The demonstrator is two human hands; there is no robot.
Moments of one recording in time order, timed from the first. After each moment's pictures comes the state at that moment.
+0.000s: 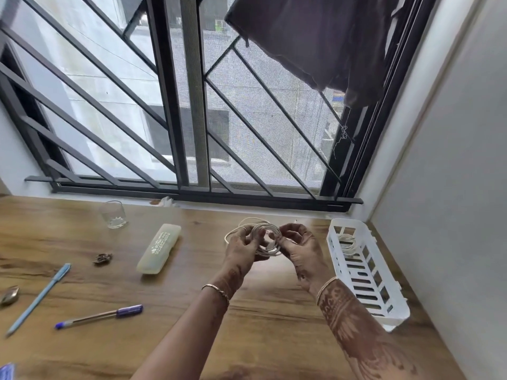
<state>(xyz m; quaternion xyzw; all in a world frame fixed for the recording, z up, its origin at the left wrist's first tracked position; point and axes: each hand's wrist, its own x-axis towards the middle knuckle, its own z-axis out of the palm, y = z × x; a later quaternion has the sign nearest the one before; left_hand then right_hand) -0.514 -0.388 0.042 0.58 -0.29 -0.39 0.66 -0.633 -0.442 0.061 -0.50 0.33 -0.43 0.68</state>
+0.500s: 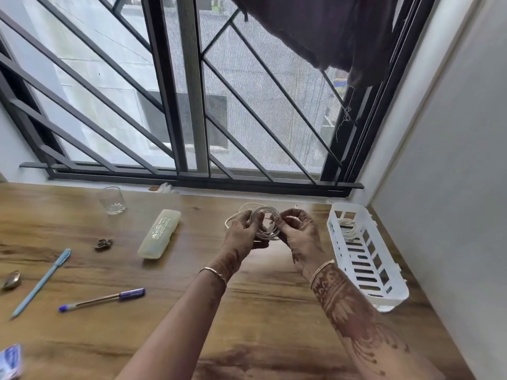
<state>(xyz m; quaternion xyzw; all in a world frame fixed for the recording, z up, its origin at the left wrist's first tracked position) -0.511 -0.384 0.046 0.57 -0.30 -0.41 0.65 -0.624 -0.436 0.062 -0.46 0.35 -0.46 0.68</state>
